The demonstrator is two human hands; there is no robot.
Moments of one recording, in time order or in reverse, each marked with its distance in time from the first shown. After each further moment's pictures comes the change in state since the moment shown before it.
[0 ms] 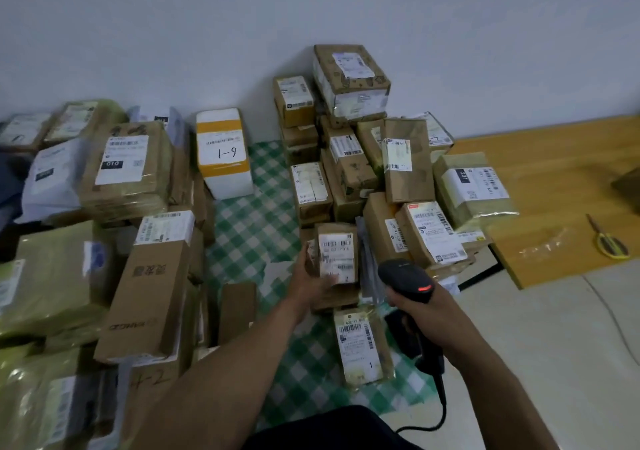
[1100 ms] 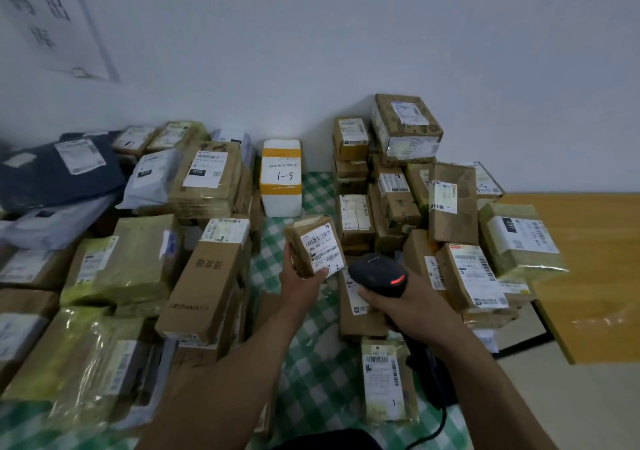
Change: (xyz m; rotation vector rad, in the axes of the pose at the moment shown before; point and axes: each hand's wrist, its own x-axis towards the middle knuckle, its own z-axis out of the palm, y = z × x) left_hand -0.043 0.050 -0.048 -0.111 0.460 0.190; right_hand -0.021 -0.096 0.052 -0.203 -0.317 -0.324
